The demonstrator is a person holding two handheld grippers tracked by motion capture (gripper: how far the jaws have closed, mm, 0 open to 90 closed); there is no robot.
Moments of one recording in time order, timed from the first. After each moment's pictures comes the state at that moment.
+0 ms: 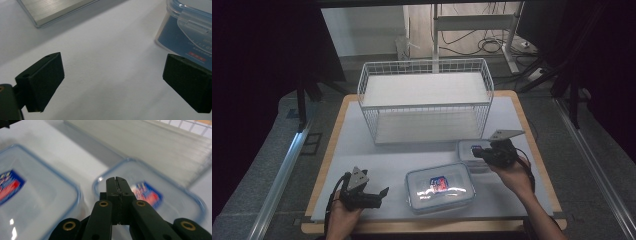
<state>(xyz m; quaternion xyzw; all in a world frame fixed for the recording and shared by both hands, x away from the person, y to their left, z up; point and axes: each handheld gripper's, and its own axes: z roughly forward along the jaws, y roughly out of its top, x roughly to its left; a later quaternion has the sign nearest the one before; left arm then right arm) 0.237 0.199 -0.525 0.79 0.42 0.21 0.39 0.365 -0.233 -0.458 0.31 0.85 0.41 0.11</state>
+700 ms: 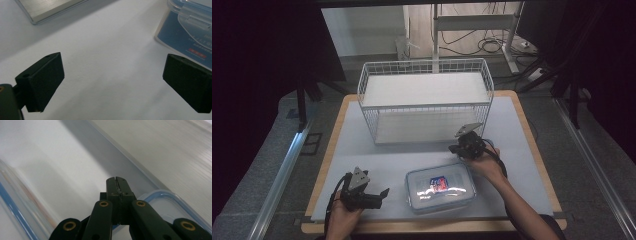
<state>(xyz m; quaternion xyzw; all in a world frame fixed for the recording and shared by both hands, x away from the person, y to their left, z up) 0.238 0.198 -0.527 0.80 0.42 0.20 0.38 0.407 -0.160 -0.488 0.26 0.90 0.34 0.11</state>
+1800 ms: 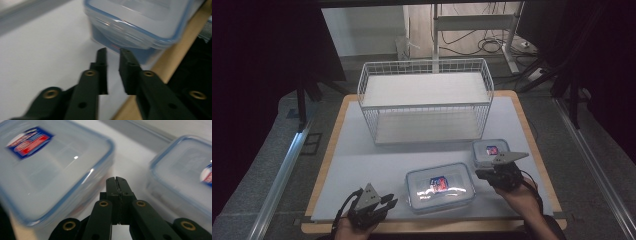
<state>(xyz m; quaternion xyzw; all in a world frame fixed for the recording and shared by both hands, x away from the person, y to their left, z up) 0.185 0.156 -0.506 0.82 0.36 0.14 0.41 0.308 -0.247 -0.479 0.30 0.87 0.39 0.10</state>
